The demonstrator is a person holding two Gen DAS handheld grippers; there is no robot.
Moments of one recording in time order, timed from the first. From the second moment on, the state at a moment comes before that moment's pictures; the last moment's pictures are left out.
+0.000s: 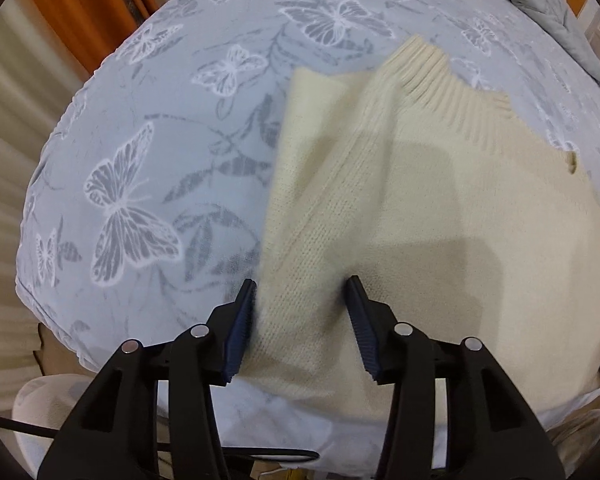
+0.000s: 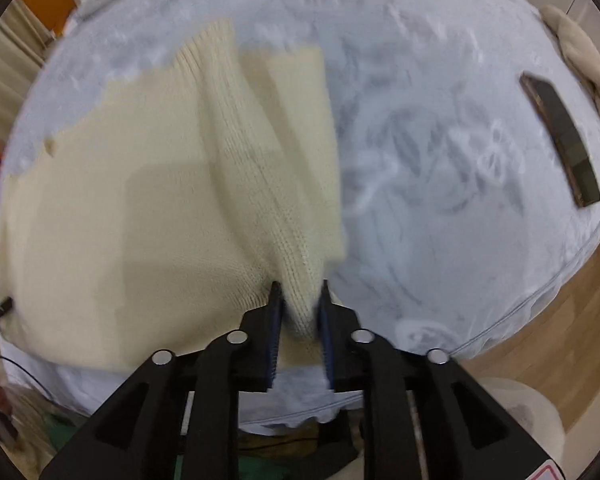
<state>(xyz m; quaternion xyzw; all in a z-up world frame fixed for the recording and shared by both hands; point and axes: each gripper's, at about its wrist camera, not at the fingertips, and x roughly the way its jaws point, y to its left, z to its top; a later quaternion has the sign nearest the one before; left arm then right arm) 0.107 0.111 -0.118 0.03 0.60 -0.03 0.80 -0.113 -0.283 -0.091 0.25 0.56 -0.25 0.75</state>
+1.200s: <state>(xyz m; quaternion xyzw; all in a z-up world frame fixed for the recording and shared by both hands) 0.111 0.013 -0.103 0.04 0.58 -0.15 0.80 0.019 -0.190 -0.082 0.18 0.54 -0.09 0.82</state>
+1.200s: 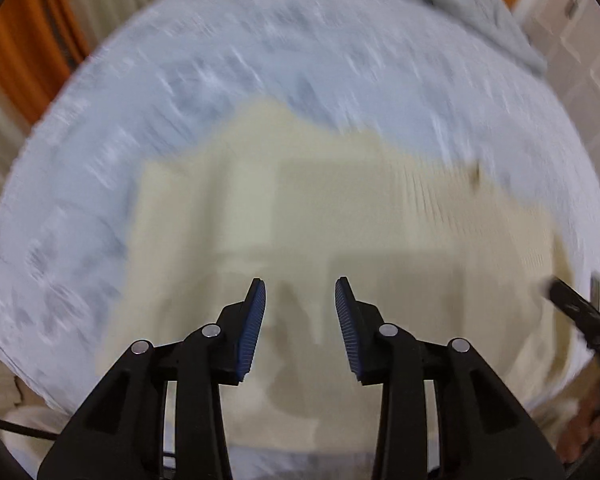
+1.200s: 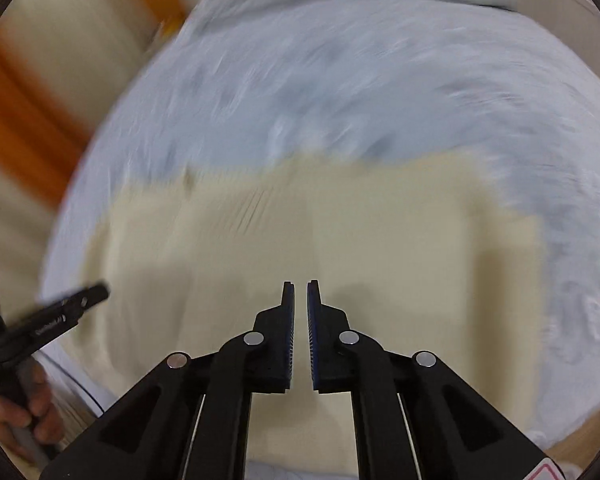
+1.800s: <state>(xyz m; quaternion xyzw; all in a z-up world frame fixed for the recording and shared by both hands) 0.076 0.084 -0.099 -0.04 0.58 -0.09 0.81 0.001 -0.132 -0.058 0.14 0.53 -0.06 0.83</state>
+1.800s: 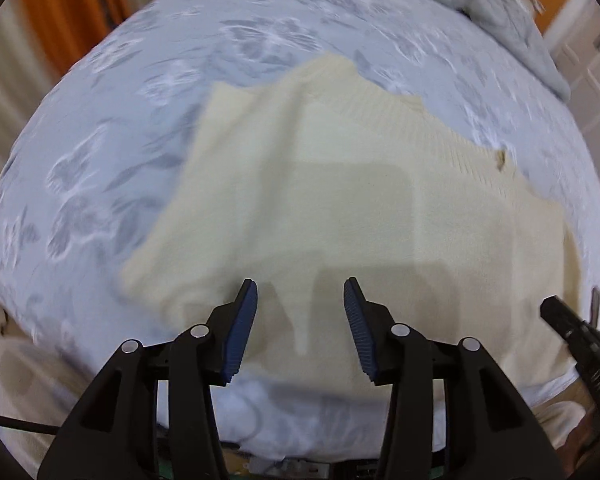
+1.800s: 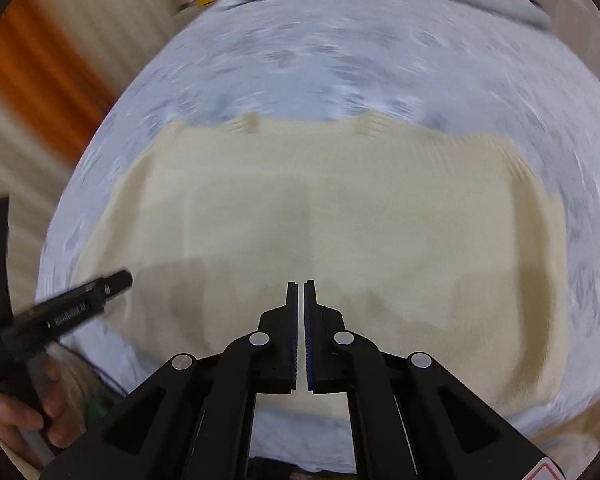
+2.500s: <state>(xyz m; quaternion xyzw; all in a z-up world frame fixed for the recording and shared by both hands) 0.091 0.168 -0.138 -0.19 0.62 -0.03 0.76 0.118 -0.136 -0.127 0.18 0.61 -0.08 0.77</state>
